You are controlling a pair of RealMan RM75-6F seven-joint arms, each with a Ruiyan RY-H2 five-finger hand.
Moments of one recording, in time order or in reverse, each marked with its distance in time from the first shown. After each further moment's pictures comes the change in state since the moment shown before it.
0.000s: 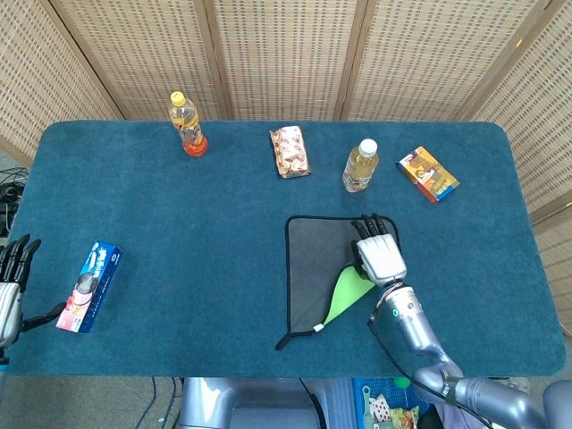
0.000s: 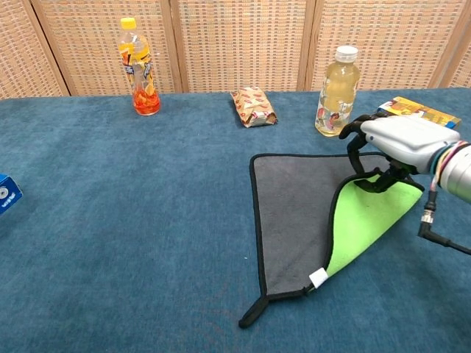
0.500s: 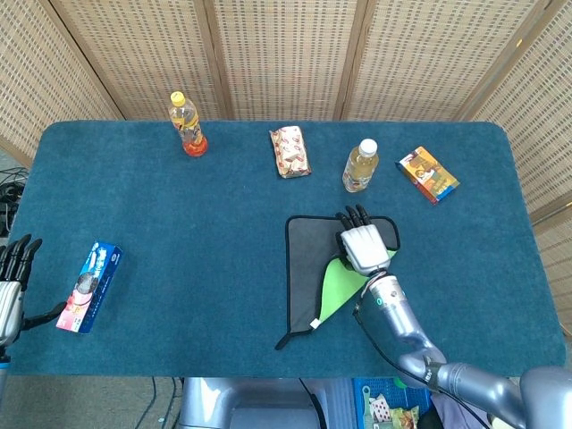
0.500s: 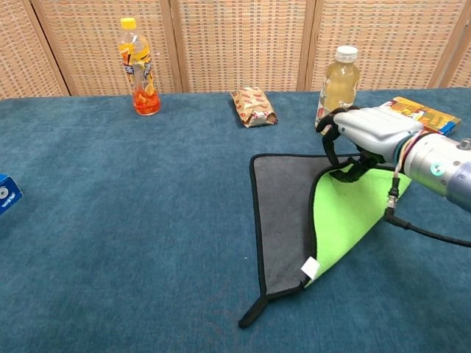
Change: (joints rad) left arm -0.007 -0.004 -0.002 0.009 -0.018 -0.024 -0.004; right arm 0.096 -0.060 0.031 0.075 0.041 -0.036 -0.006
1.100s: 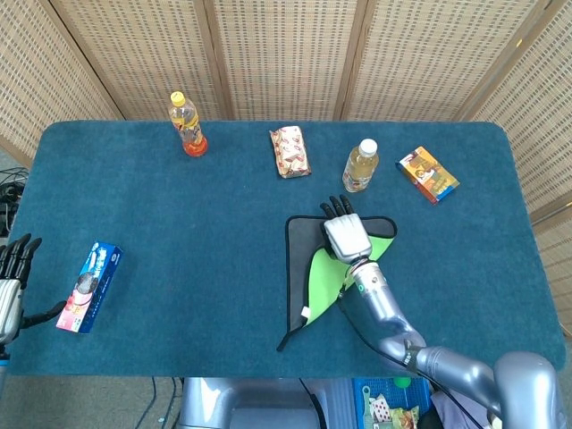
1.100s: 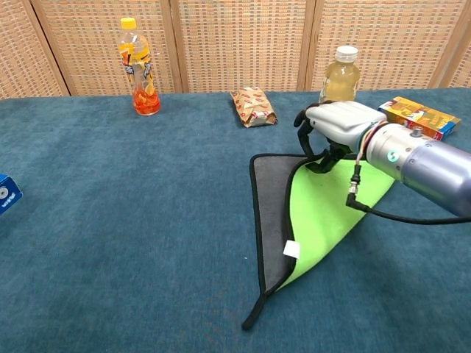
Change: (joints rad) left arm -0.007 0.004 -0.003 0.009 -0.019 -0.025 -0.025; right arm 0.114 -0.080 0.039 0.112 0.072 -0.061 -0.031
